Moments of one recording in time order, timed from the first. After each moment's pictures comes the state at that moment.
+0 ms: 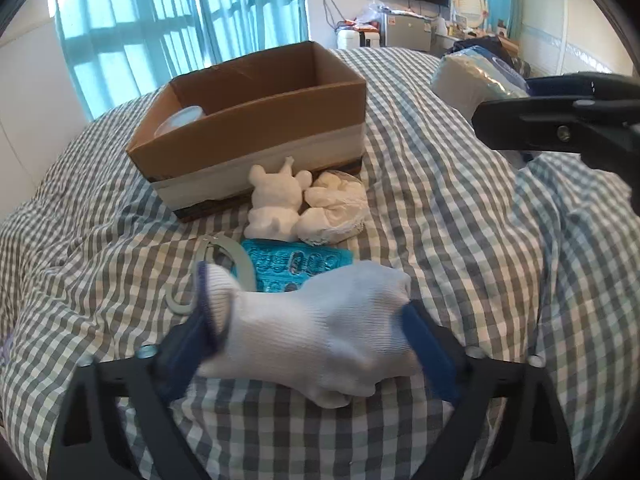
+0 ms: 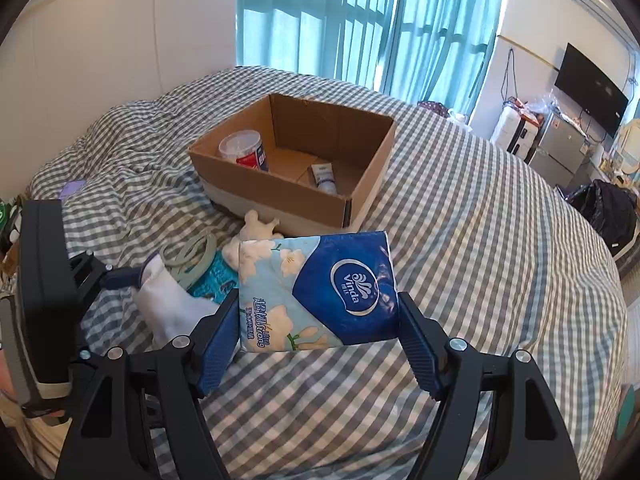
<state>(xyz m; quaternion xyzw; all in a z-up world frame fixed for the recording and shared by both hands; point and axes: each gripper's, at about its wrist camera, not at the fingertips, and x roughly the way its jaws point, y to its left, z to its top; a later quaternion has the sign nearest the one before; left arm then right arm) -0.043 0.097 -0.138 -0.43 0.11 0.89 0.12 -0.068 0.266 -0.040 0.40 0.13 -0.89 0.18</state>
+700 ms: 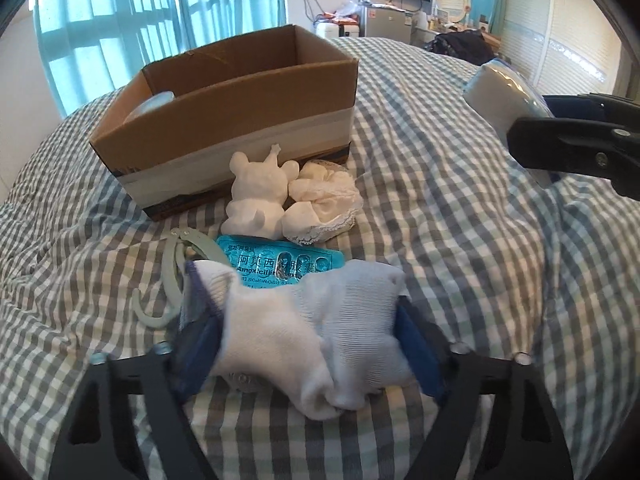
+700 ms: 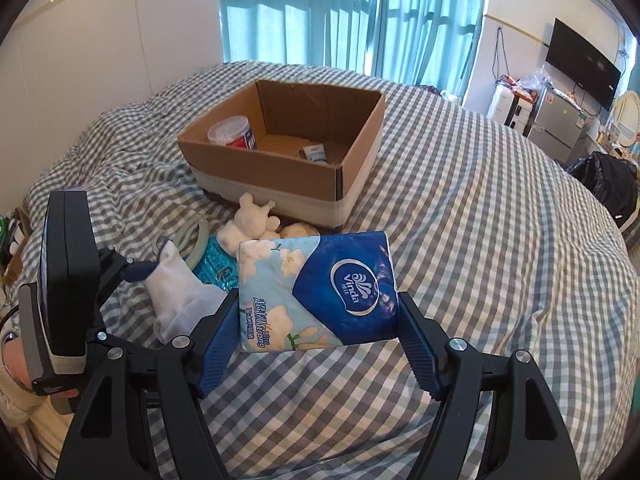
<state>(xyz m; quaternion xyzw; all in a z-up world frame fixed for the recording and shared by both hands) -0.061 0.086 -0.144 -0.44 0.10 0.88 0.17 -0.065 0.275 -0.055 0.41 0.10 -0.89 0.16</state>
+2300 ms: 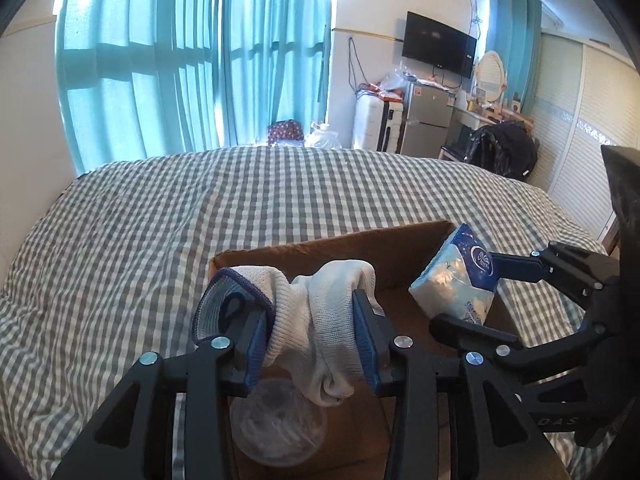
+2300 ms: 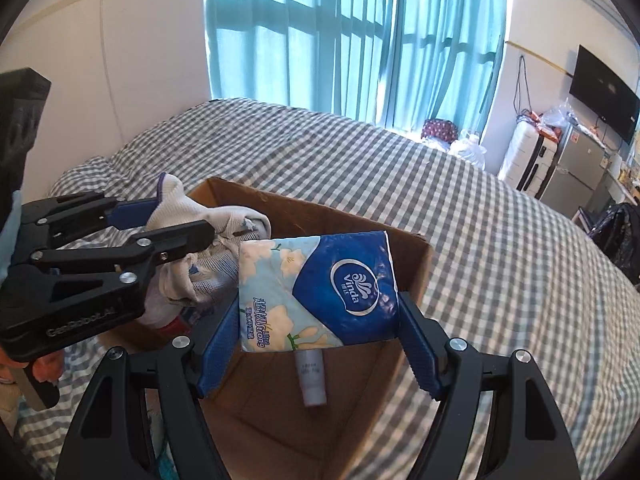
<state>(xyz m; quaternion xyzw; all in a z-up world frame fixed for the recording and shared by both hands) -0.290 0.029 -0.059 -0.35 0.03 0.93 0.14 -0.301 0.204 -0.049 0.37 0.09 -0.90 0.19</state>
